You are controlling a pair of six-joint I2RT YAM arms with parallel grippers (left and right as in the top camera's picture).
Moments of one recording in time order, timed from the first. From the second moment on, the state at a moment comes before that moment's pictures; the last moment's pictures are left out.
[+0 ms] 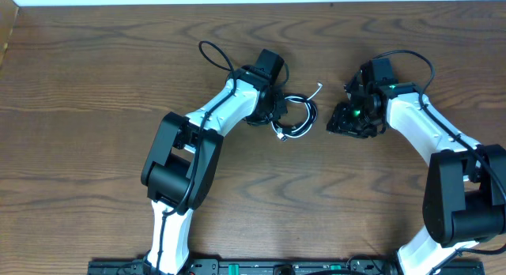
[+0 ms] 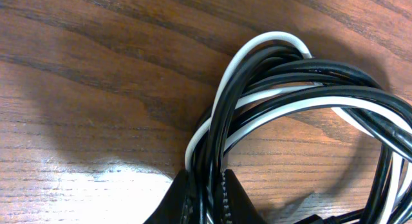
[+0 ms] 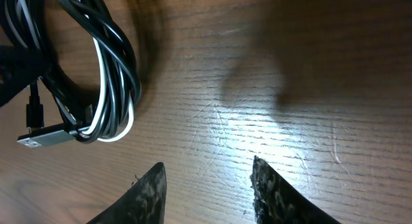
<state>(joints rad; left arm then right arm) -0.48 2.15 1.52 -0.67 0.18 -0.73 0.15 1.83 1.16 -0.71 -0.37 0.30</state>
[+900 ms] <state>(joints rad) -0.49 1.89 1.51 -0.78 0.50 -0.59 0.22 1.83 1.16 -0.62 -0.44 0.41</state>
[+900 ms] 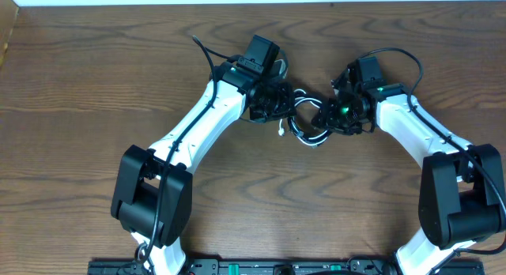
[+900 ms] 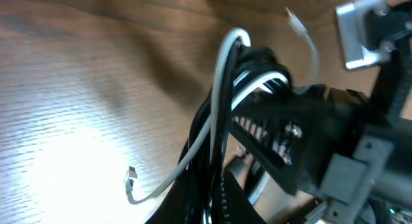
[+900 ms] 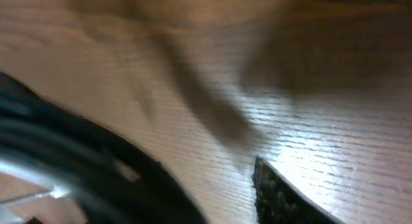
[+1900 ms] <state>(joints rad) -0.34 1.79 1.51 -0.92 0.69 -0.29 0.18 1.67 1.16 -0.65 -0.50 -0.16</state>
